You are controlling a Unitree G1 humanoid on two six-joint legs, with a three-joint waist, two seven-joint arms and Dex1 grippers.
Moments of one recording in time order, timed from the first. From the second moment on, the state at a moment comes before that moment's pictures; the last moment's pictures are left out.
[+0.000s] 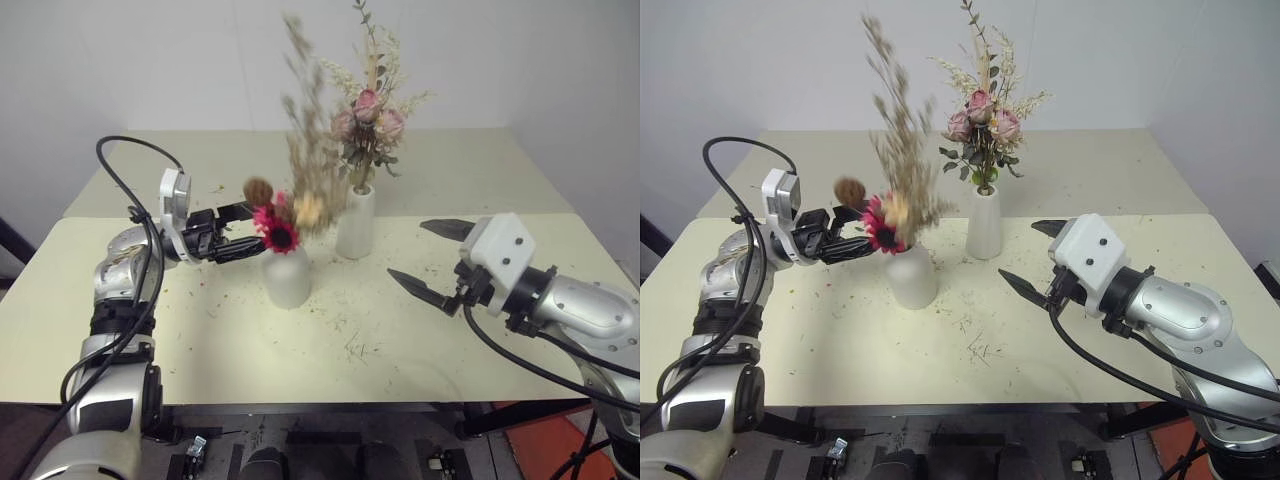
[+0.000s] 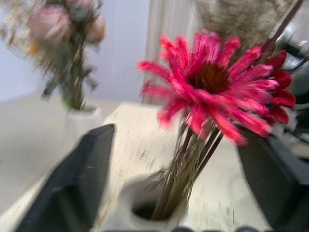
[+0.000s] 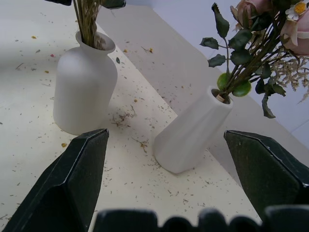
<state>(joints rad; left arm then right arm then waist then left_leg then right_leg) -0.82 0.56 0.17 0.60 -0.51 0.27 -1.50 -0.28 -0.81 -0.13 -0.74 0.40 0.65 0.61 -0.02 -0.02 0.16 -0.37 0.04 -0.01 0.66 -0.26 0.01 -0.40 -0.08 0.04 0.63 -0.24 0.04</state>
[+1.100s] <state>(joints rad) -0.26 0.94 0.43 0.11 -0.52 0.33 -1.25 -0.01 -1.04 -0.67 -0.52 0.60 0.59 1.04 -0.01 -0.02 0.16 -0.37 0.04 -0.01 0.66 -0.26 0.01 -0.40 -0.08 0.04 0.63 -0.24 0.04</state>
